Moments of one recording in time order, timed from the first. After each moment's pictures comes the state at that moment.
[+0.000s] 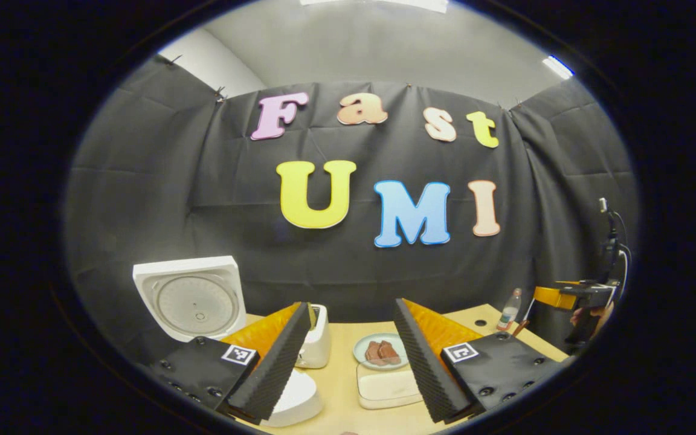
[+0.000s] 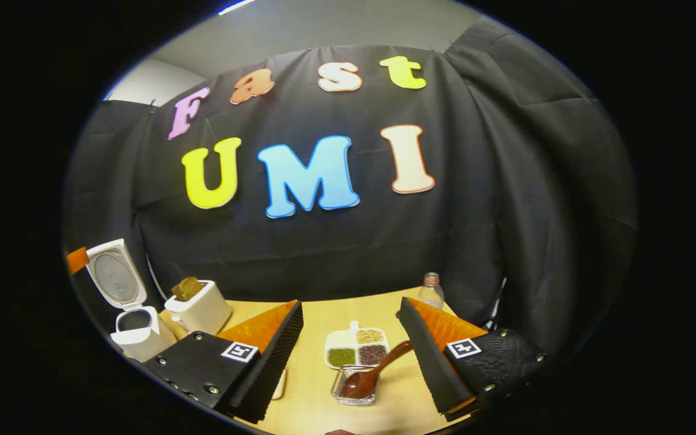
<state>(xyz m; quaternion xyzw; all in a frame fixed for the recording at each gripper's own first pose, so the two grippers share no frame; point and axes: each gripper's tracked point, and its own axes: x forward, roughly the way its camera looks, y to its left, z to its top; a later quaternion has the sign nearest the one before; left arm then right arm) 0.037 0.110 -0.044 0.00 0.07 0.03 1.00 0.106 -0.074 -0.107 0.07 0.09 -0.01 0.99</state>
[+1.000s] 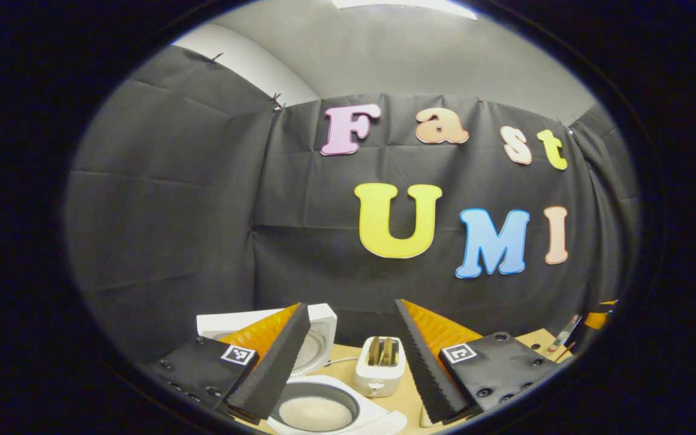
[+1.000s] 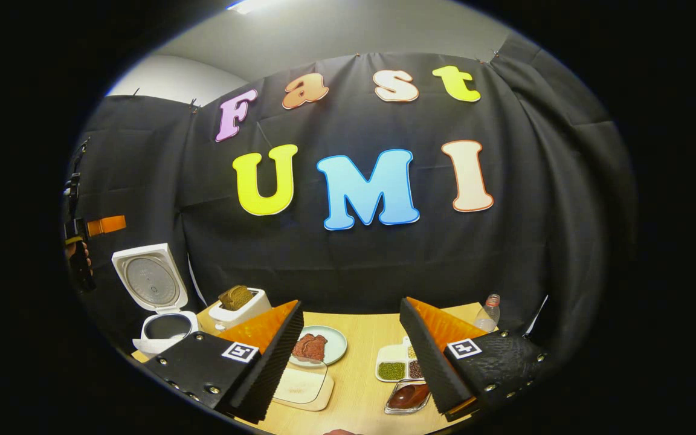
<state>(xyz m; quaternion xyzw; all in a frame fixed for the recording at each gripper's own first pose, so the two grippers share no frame) 0.087 0.297 0.017 0.00 0.03 0.15 0.99 0.125 0.001 -0.084 0.05 0.08 0.07 0.99</state>
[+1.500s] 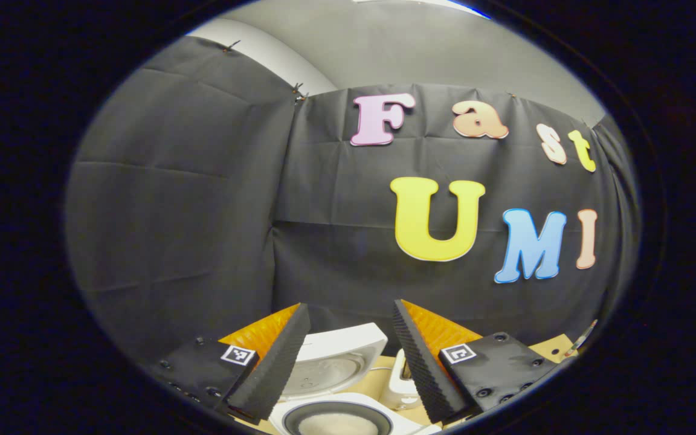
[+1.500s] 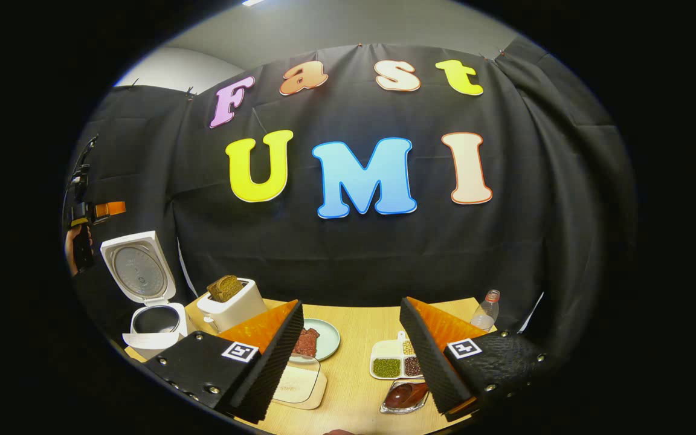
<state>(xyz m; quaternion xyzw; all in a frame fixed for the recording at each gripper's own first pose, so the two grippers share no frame) 0.145 0.402 -0.002 -0.02 0.04 0.21 0.98 0.143 0.003 -0.106 0.03 0.11 0.05 0.99</state>
